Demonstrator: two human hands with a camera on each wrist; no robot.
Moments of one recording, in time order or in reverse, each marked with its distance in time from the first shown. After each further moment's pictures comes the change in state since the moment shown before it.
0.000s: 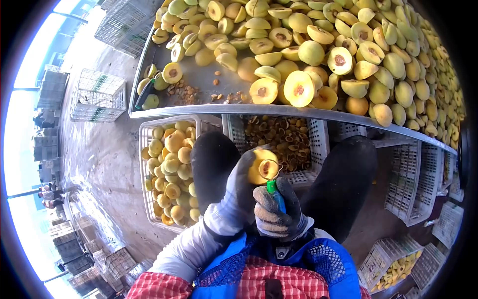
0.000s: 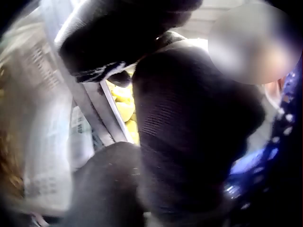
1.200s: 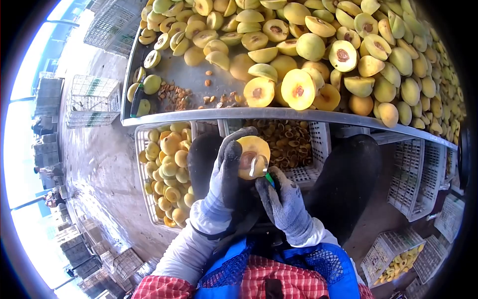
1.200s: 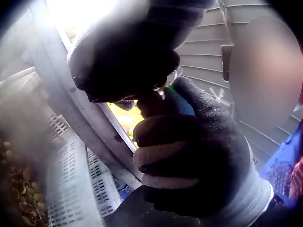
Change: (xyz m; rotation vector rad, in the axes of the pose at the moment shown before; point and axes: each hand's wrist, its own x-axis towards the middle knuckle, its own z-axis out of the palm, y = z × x) left_hand 0.014 0.043 0.017 0.491 -0.113 0.409; right_hand 0.021 -0.017 0.027 -1.997 0.845 -0.620
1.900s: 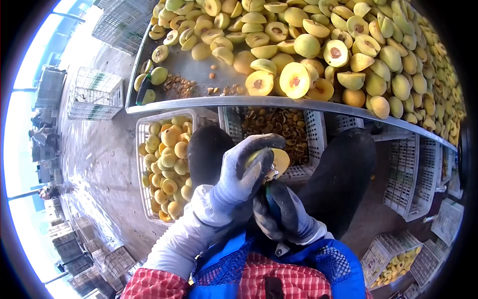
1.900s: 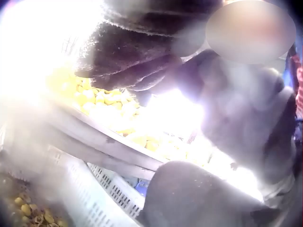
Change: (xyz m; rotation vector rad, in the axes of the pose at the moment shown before) left_hand -0.027 0.006 0.010 0.233 -0.275 0.187; right_hand -0.047 0.000 -0.016 1.234 -0.582 0.555
